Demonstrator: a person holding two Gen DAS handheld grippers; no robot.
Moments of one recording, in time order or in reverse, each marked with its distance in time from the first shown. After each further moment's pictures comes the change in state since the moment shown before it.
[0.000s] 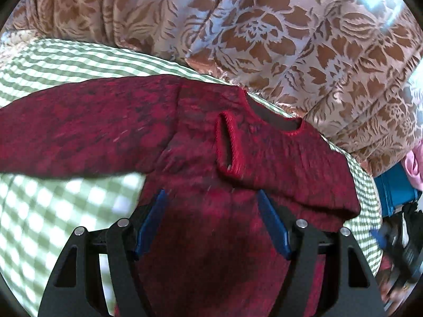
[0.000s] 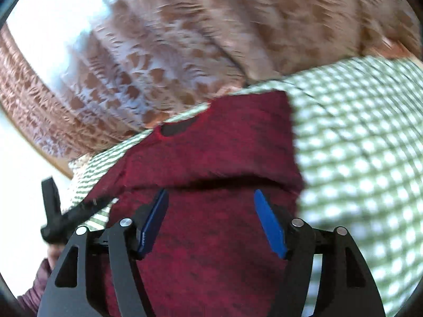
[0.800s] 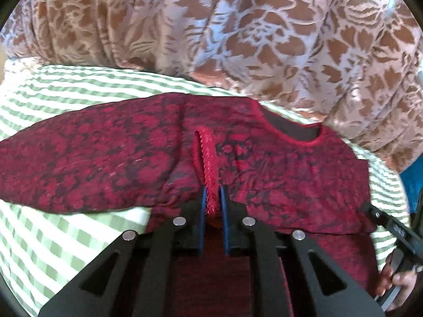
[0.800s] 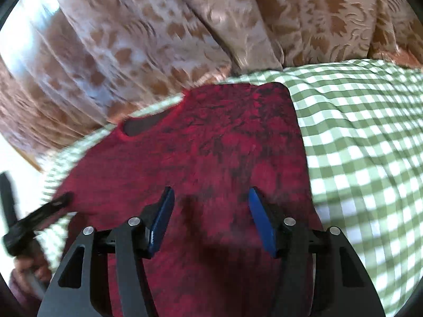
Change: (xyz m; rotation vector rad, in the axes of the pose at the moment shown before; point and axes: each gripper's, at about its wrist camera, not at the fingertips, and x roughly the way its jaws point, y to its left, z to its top) left arm 0.014 -0.010 0.003 0.087 -0.076 0.167; right arm 0.110 0.019 0.038 -0.065 0.050 -0.166
